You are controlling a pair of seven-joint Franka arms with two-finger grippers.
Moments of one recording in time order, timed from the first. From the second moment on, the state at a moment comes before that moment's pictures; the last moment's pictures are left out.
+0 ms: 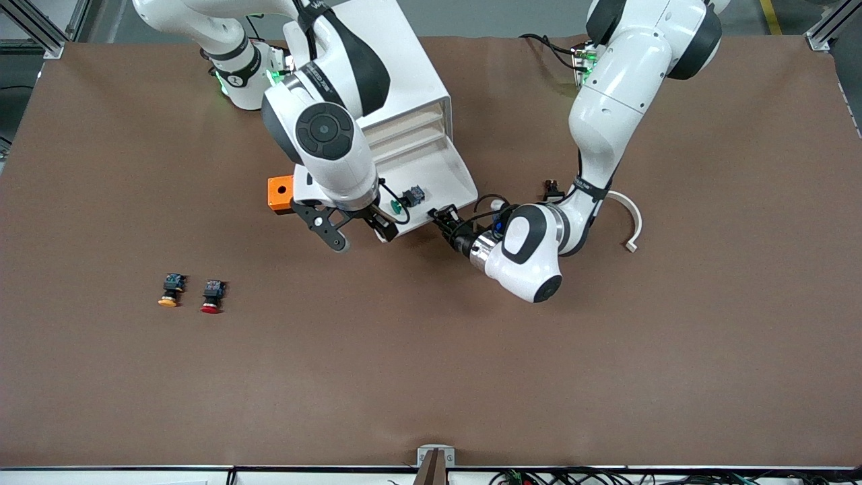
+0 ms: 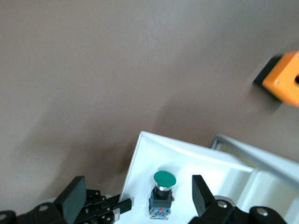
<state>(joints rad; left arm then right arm) -0.48 0.92 -0.07 -1.37 -0.98 1.74 -2.24 0.65 0.45 -0.01 -1.46 0.08 1.84 1.47</state>
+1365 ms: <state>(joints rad) -0.31 0.84 0.10 -1.26 -0.69 1.75 -2.13 0.78 0.58 -0.01 -1.57 0.08 1.98 1.70</state>
